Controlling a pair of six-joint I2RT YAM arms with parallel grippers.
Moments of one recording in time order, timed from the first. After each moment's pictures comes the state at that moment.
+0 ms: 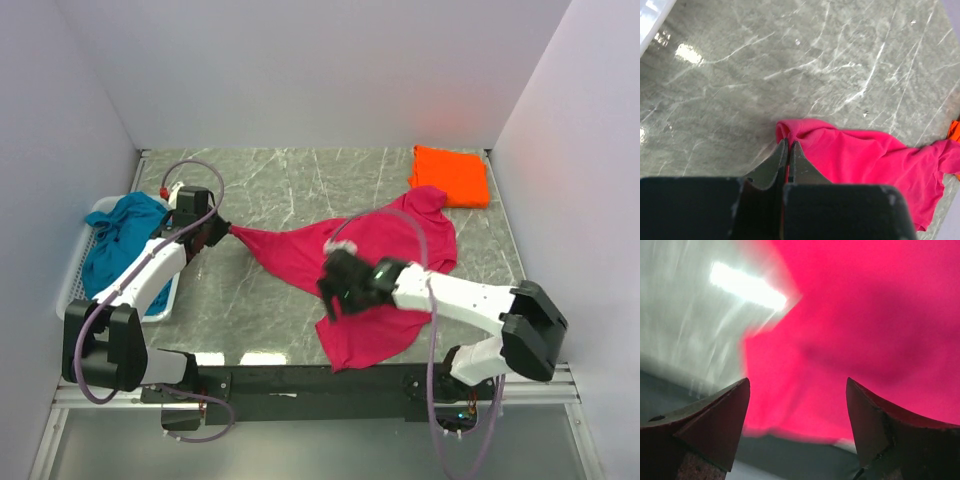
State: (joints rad) left arm -0.16 1.33 0.89 -0.29 -0.11 -0.90; right arm 0.91 1.38 0.96 -0.68 0.13 0.56
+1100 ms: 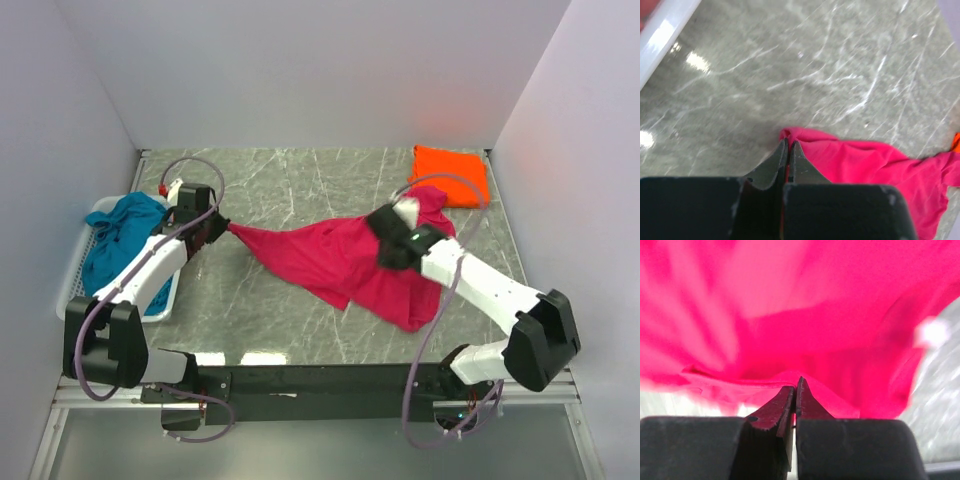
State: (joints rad) left arm -0.17 1.34 0.90 -0.30 -0.16 -0.90; right arm 0.70 1.35 1.03 -0.82 0.43 0.71
